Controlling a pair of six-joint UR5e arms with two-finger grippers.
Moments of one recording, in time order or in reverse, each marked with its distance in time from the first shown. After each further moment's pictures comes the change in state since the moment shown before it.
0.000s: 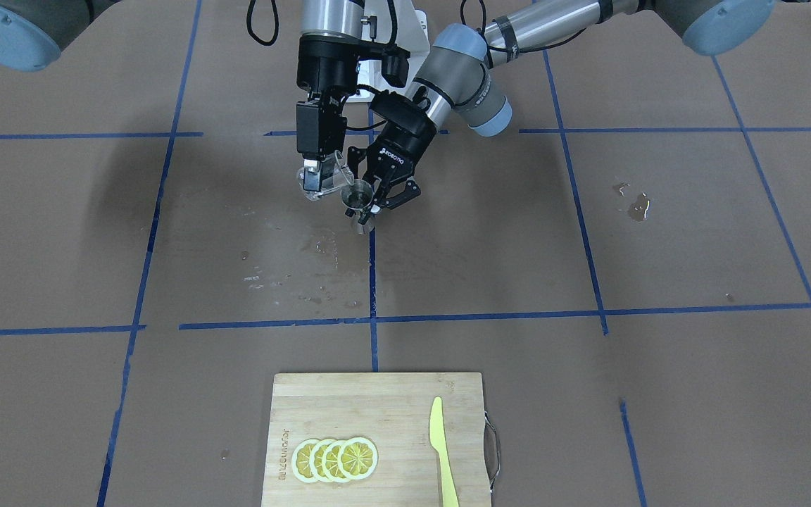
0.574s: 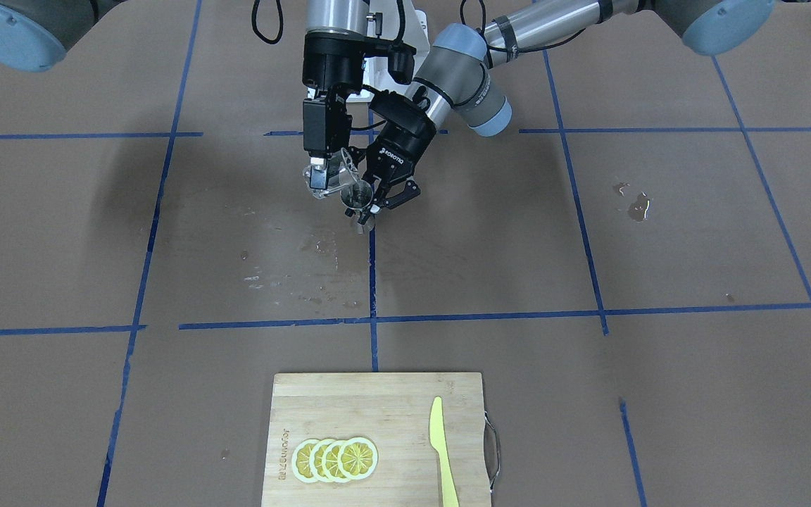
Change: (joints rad) left arm 0.000 0.000 0.000 0.000 0.000 0.000; right arm -0.001 0.016 -0.008 0.000 0.000 -0.007
